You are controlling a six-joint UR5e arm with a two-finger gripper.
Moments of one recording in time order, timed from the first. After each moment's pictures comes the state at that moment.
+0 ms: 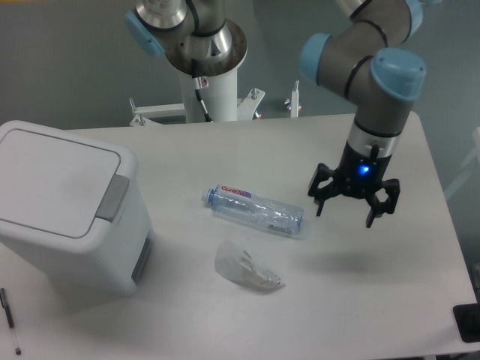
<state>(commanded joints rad) 2.66 -1.88 -1.58 -0.96 1.12 0.69</state>
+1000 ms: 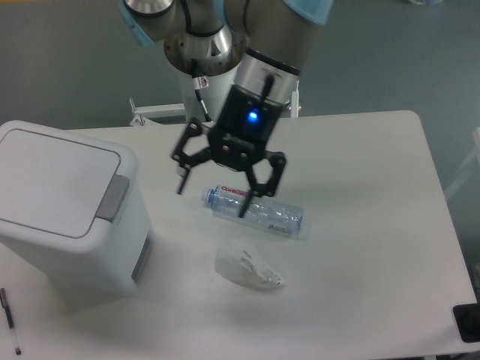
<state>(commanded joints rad) 2.45 -1.66 -1.60 -0.95 0.79 0.47</state>
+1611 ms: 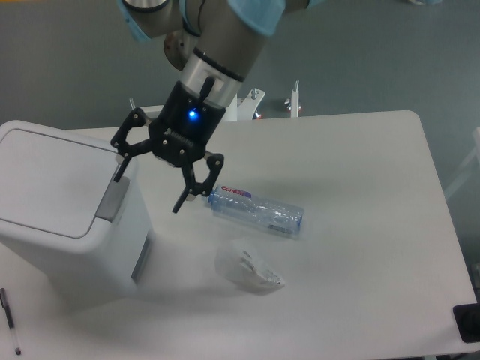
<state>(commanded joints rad) 2.37 -1.68 -1.69 -0.89 0.80 0.46</state>
